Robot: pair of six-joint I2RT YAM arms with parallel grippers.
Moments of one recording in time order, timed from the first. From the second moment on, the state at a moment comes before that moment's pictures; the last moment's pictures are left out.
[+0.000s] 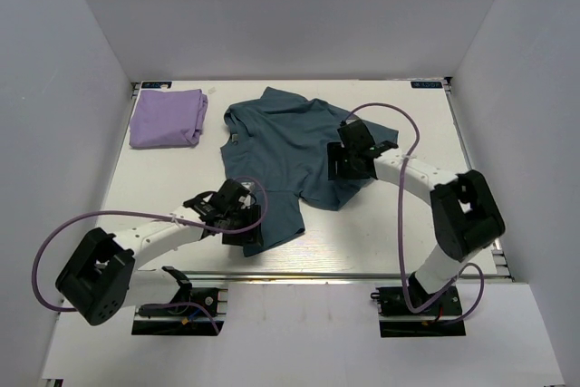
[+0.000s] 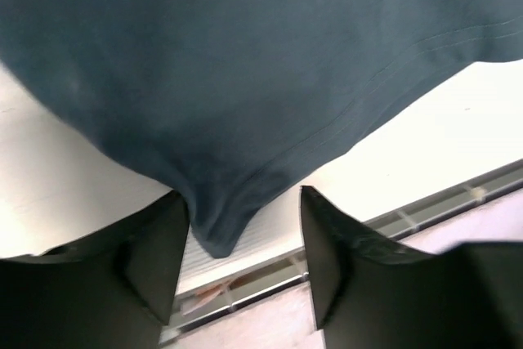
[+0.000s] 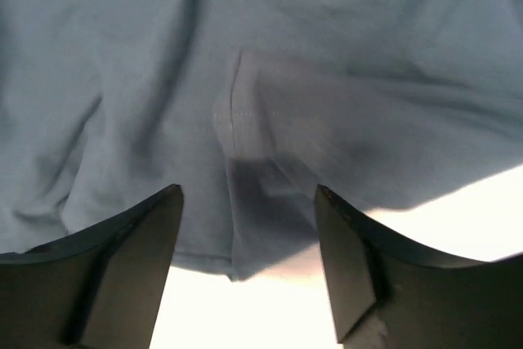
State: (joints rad) left arm -0.67 1.23 0.55 -0.45 0.14 -0.60; right arm 0.53 1.64 1.06 -0.39 0.09 0.37
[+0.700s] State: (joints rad) left arm -0.69 1.21 0.58 -0.45 0.02 -0.63; right arm 0.53 1.70 1.15 -0.42 0.23 0.43
